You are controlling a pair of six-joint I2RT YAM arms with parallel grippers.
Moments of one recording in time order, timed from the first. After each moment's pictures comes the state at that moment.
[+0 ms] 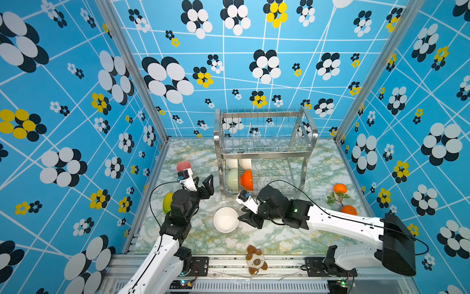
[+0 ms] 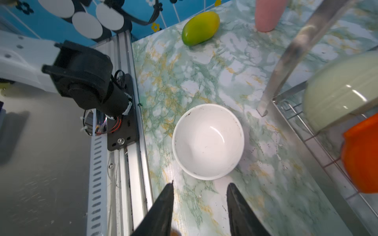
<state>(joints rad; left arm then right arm) -0.25 0.69 0.36 0.20 0.00 -0.46 1.11 1.40 0.95 -0.23 -0.19 -0.02</state>
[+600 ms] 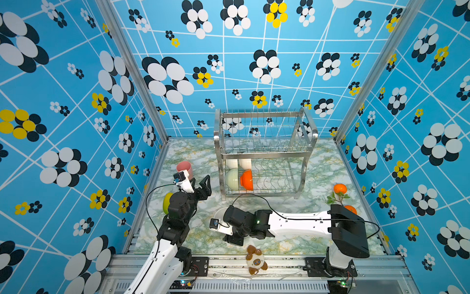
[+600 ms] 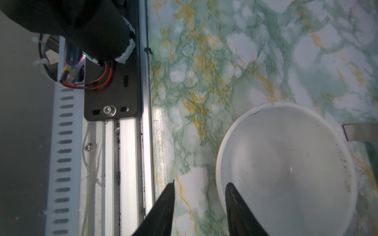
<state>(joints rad) -0.24 0.62 0.35 0.15 -0.04 -0.46 1.30 1.79 1.19 -0.36 -0.07 -0.16</state>
